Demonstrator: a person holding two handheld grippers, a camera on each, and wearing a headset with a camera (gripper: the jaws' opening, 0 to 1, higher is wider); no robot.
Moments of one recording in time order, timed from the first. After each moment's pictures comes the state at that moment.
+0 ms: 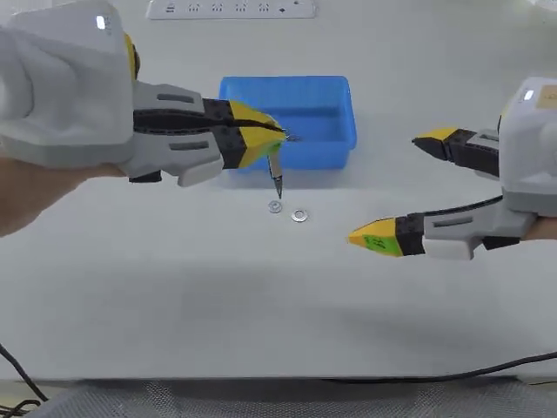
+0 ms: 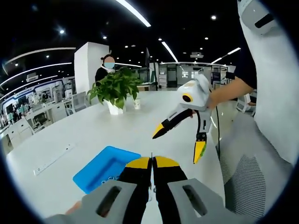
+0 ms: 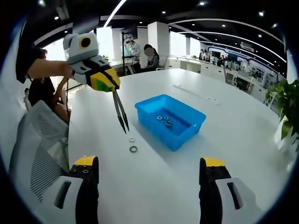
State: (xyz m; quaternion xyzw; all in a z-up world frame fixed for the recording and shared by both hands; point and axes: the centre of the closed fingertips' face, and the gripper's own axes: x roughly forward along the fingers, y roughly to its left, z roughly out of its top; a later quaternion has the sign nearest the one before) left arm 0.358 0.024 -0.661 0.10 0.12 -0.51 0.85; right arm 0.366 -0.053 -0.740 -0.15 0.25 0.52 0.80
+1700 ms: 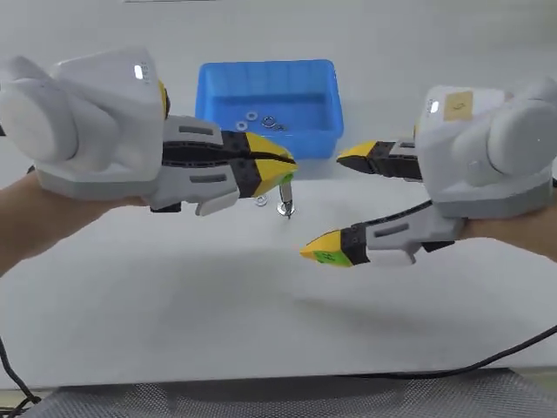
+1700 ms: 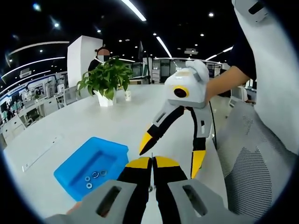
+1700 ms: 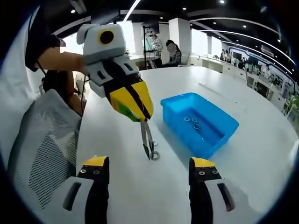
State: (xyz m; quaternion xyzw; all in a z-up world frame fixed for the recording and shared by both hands) left arm 0.356 0.003 -0.703 0.11 0.15 -0.54 0.82; right arm 0.344 0.002 -0.759 -0.17 0.26 0.61 0.73
